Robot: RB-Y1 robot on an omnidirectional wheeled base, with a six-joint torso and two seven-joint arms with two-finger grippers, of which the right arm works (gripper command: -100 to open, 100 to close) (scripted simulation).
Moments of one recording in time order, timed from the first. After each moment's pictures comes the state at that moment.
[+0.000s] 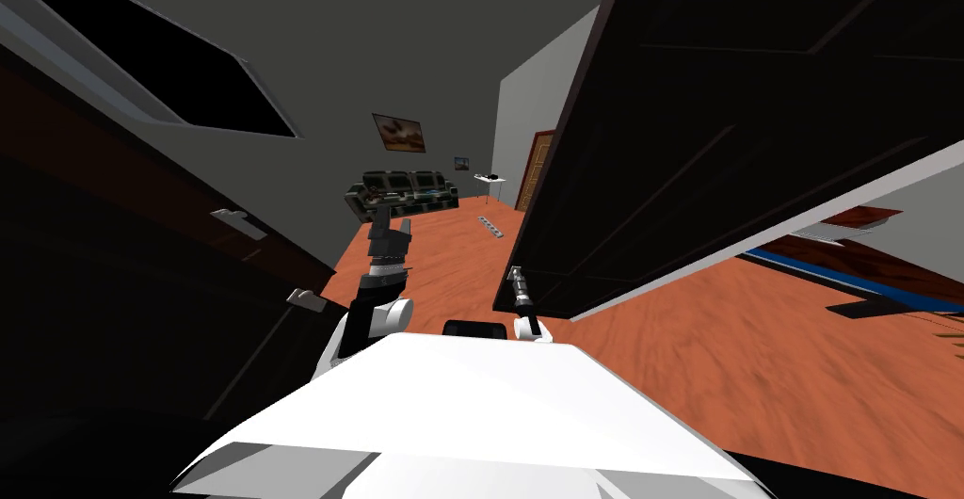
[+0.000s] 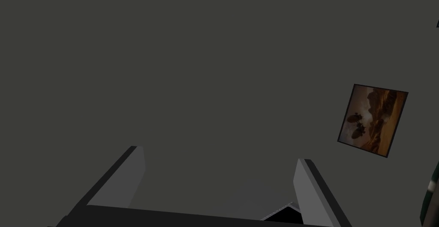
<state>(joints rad) -0.01 -0.07 0.07 -0.79 -0.13 -0.78 0.04</state>
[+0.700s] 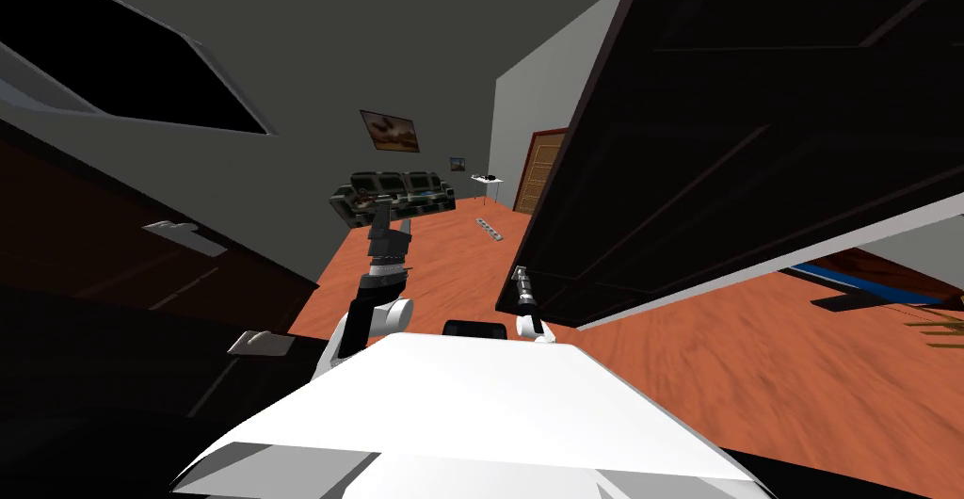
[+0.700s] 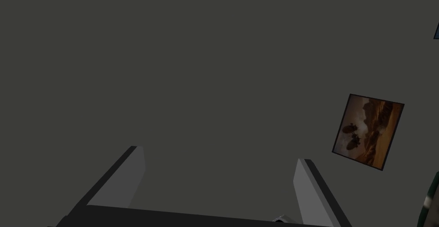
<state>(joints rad) -0.03 -0.07 0.01 -0.77 -0.16 -0.76 0.06</state>
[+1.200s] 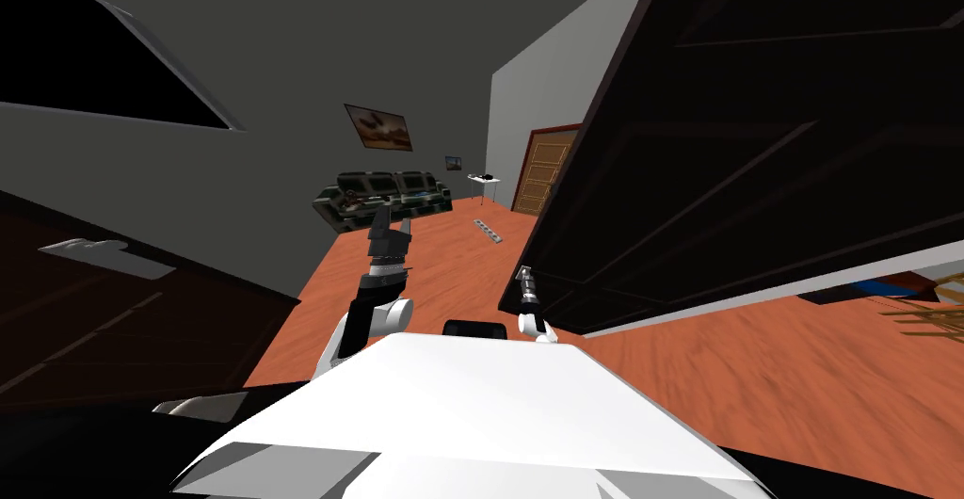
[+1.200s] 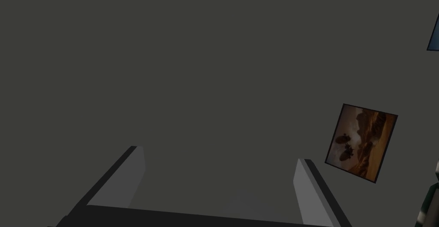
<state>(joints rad) -0.04 -0.07 -0.06 -0.77 -0.19 -0.75 0.07</state>
